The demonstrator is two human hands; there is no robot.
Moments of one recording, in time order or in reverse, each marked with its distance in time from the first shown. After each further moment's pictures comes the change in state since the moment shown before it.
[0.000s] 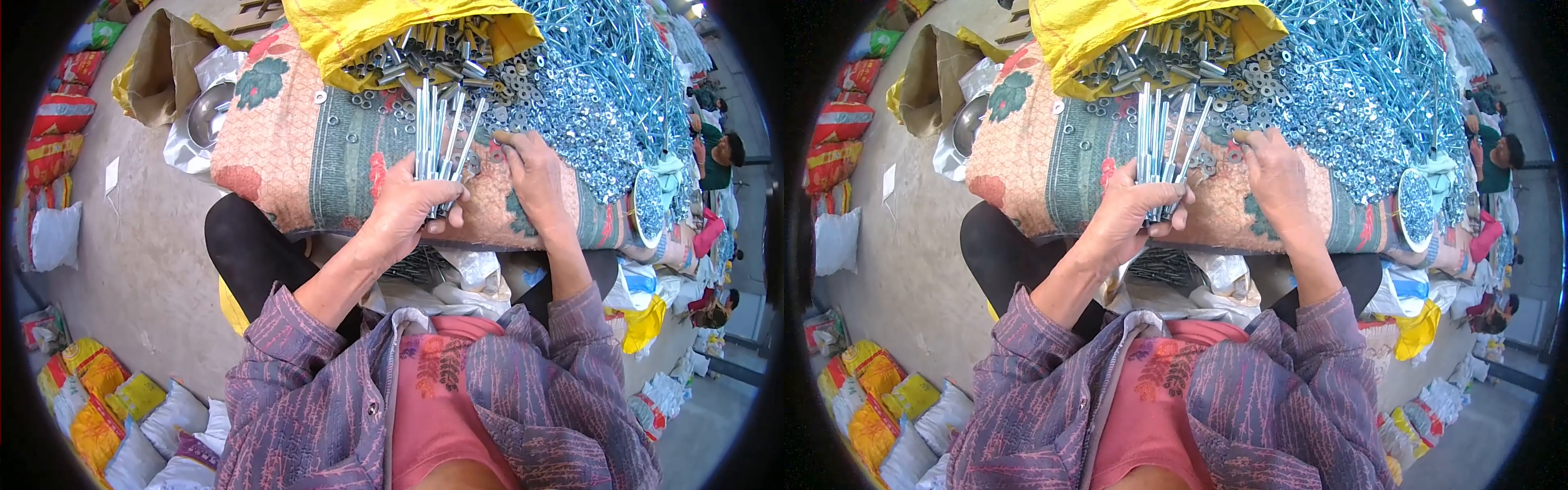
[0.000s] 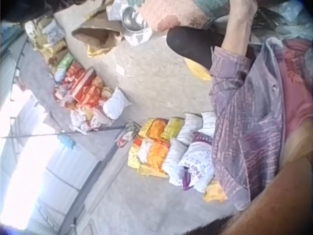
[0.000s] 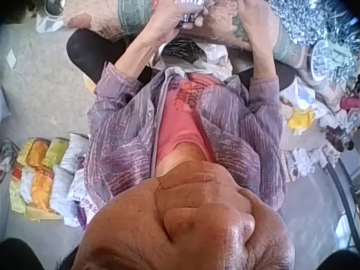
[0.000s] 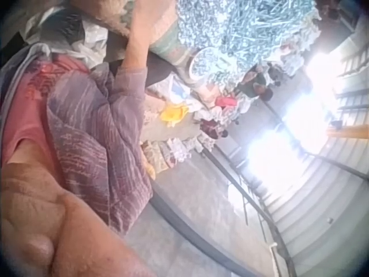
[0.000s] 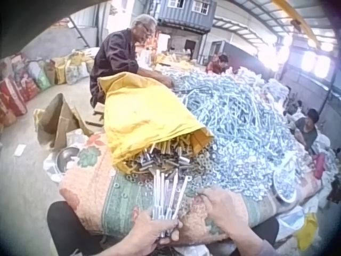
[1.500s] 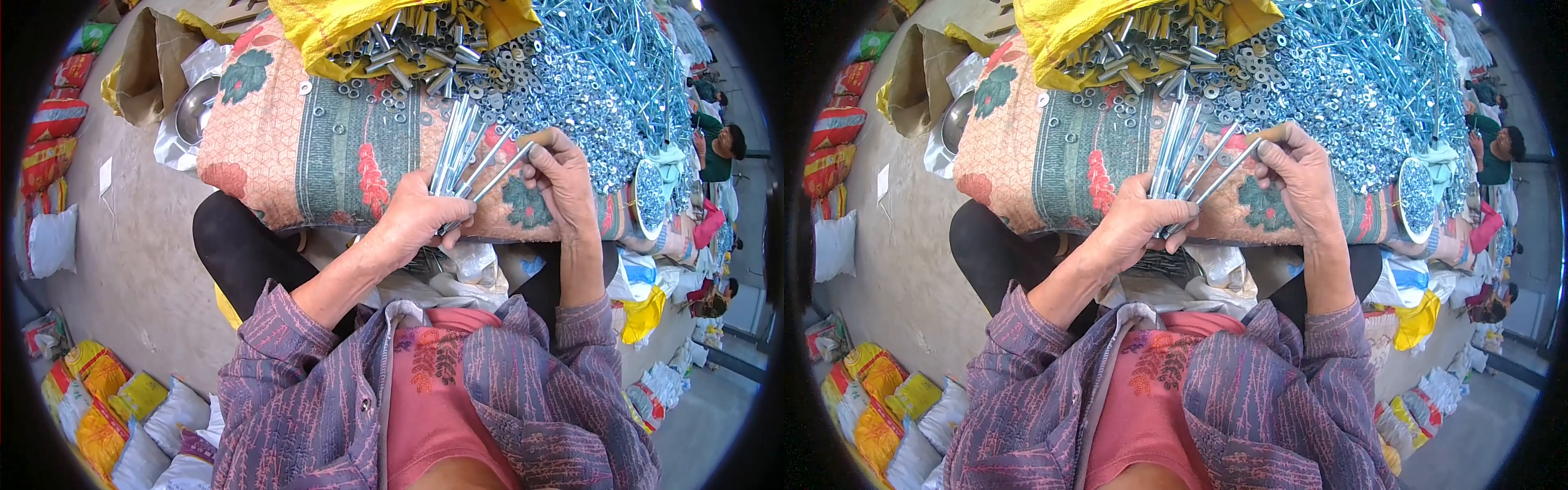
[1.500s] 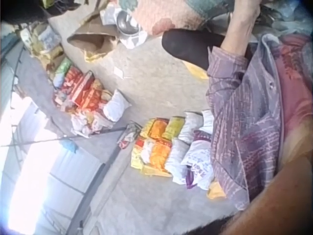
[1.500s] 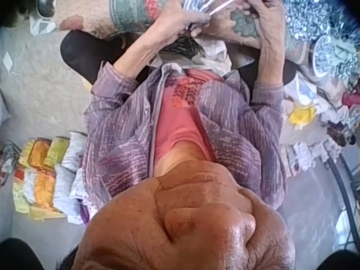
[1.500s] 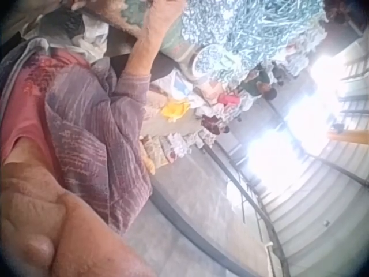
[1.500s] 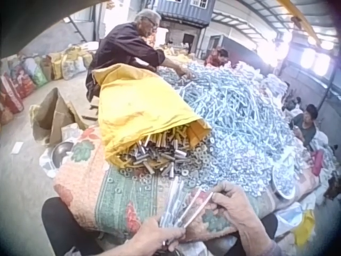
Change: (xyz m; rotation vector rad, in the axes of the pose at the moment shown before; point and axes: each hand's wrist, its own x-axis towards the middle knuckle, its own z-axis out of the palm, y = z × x) left_hand -0.001 -0.017 0.004 0.151 -0.056 -0.142; right_hand -0.013 0.013 -0.027 1.124 -0.139 0.504
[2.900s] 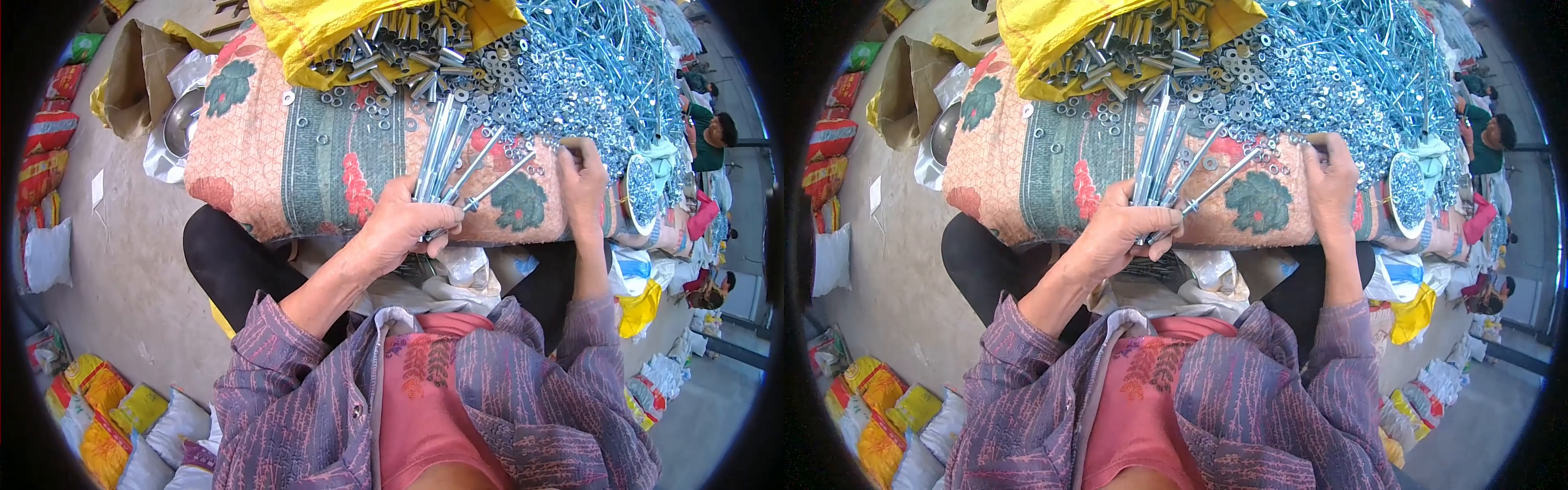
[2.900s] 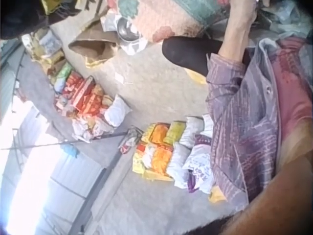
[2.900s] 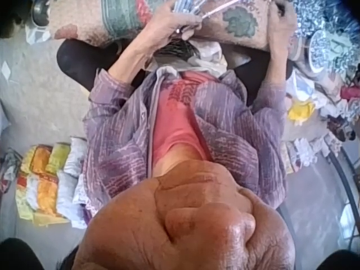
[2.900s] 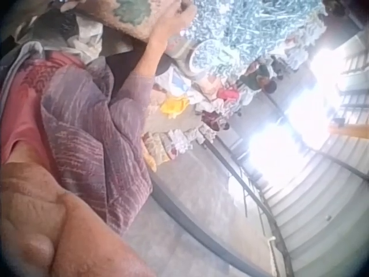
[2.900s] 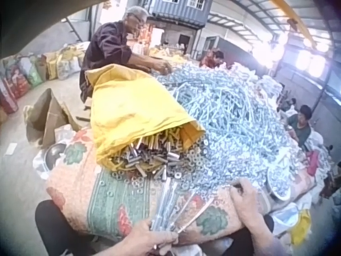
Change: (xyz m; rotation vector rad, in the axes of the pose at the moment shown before) left_hand 0.000 0.001 -0.004 -0.057 -0.079 0.005; right_hand -0.002 0.005 -0.053 -1.065 0.466 -0.442
